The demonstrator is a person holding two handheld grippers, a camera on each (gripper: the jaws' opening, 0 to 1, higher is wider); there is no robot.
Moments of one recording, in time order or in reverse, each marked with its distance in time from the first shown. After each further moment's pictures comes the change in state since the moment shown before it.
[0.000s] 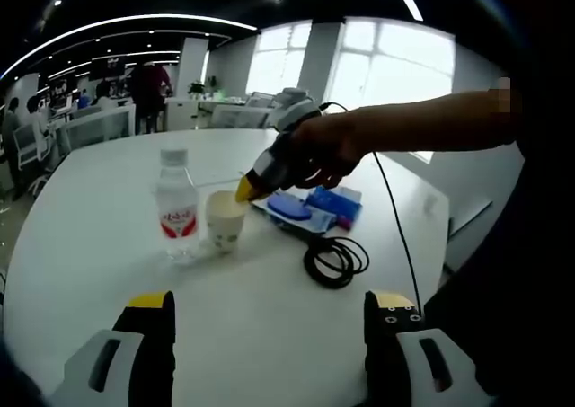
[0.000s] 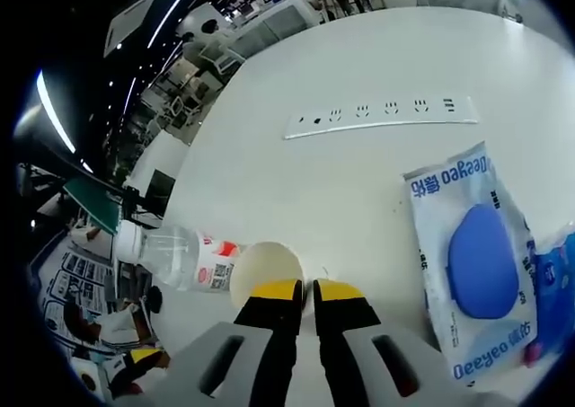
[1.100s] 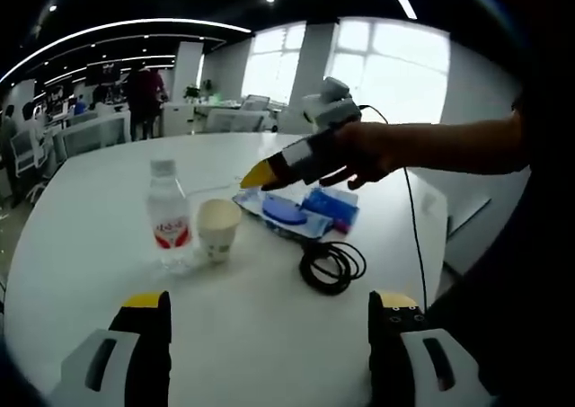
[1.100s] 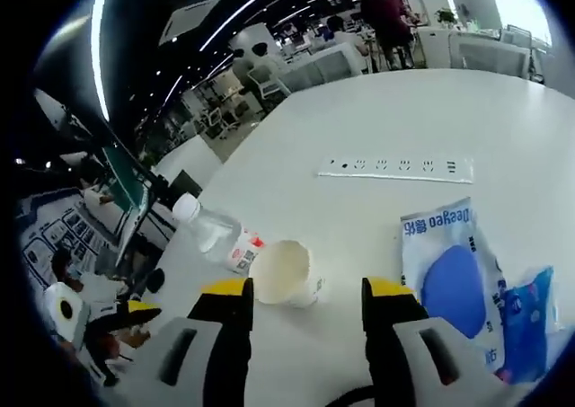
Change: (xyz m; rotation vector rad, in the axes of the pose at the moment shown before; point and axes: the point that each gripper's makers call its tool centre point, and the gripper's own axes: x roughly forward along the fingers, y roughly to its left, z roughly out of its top) left arm 0.007 -0.008 0.012 0.027 -0.018 -0.010; right arm -0.071 0.004 0.002 -0.224 -0.266 0.109
